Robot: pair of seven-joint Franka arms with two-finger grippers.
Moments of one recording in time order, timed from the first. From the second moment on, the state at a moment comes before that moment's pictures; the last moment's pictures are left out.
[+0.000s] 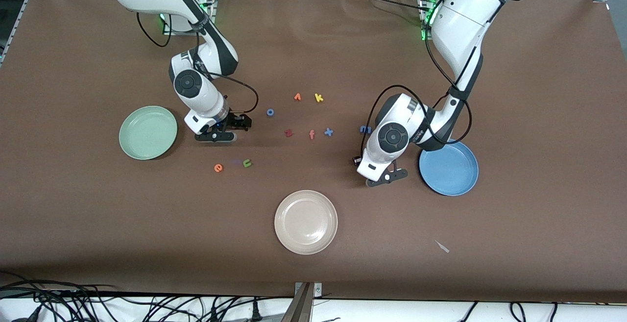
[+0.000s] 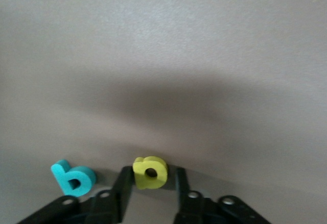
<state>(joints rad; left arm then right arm) -0.37 0.78 -0.15 -1.58 0.04 2.25 -0.81 0.30 0.43 0.15 -2.26 0.02 2.69 0.42</state>
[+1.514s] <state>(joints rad) 0.00 0.58 -0.13 -1.76 0.04 2.12 -0.07 0.32 0.41 0.15 -2.26 0.01 2.63 0.42</state>
